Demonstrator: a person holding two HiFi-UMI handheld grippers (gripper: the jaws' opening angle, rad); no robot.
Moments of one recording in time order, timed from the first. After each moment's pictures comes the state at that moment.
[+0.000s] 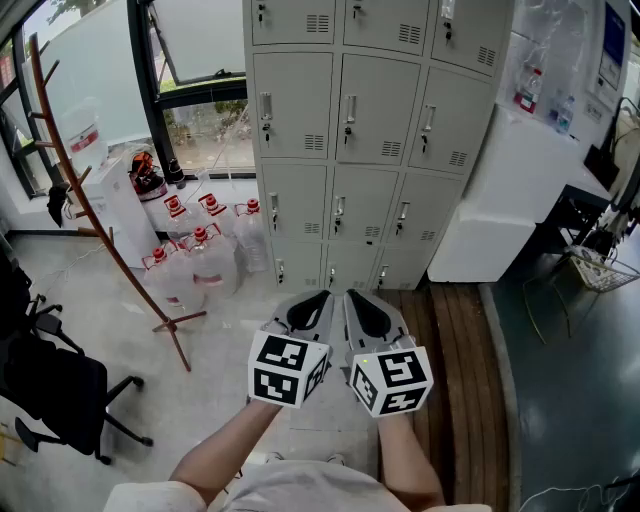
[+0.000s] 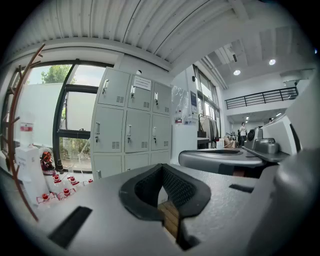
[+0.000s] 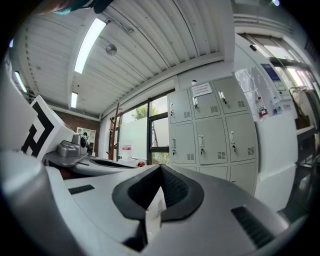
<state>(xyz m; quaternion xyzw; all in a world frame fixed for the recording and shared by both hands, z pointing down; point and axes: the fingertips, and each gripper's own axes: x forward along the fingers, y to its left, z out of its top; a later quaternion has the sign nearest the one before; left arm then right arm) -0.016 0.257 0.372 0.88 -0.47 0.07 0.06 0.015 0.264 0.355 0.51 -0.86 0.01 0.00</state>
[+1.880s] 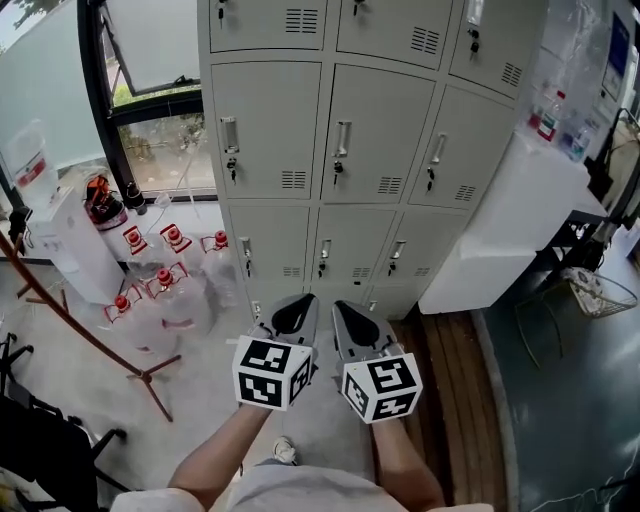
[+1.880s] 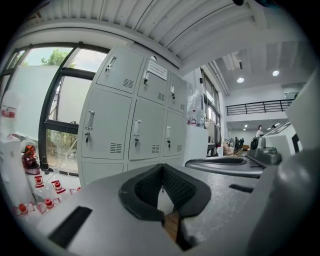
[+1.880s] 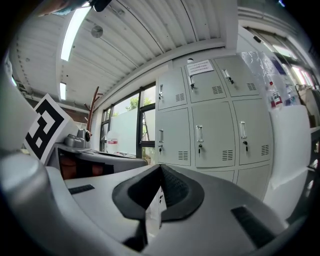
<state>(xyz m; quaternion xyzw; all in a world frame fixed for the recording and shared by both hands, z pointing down) -0.034 -0.011 0.381 0.89 -0.44 0.05 0.08 0.004 0.006 0.377 0.53 -0.84 0.03 0.04</state>
